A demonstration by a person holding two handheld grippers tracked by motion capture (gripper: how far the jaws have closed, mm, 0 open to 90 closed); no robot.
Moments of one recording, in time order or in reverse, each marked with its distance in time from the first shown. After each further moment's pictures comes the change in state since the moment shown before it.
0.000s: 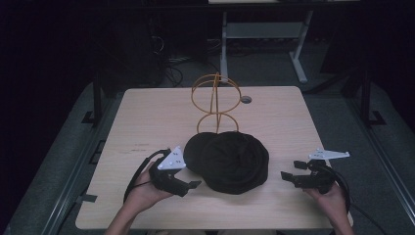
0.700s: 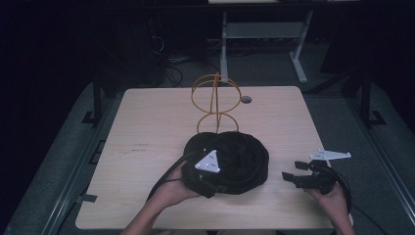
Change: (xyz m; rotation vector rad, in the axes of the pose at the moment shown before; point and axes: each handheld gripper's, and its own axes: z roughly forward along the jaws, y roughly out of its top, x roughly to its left) left arm -0.018 0.038 0.062 0.083 -0.178 0.085; right arm -0.002 -0.002 -0.002 0.001 -0.003 -0.002
